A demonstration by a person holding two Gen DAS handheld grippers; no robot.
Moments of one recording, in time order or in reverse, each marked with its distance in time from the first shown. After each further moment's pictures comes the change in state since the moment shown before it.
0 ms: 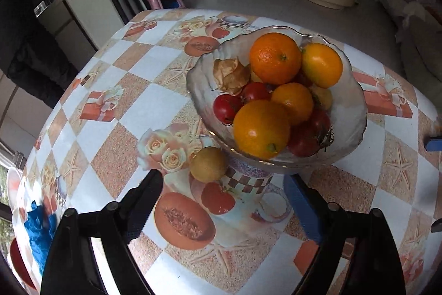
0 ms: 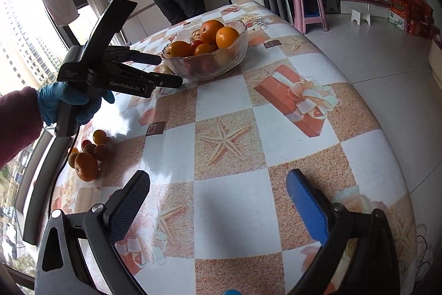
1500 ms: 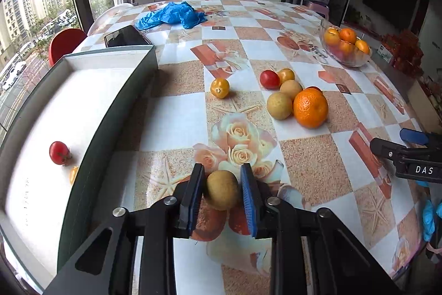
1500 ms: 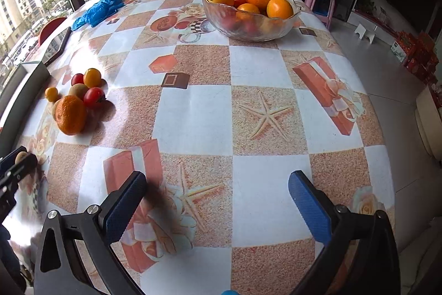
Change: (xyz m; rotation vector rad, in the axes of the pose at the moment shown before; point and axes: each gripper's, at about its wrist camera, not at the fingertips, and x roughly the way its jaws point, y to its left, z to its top) left arm -0.144 -0.096 -0.245 -0.874 -0.074 0.335; right arm 0.027 0.065 -0.007 -0.228 0.215 -0.214
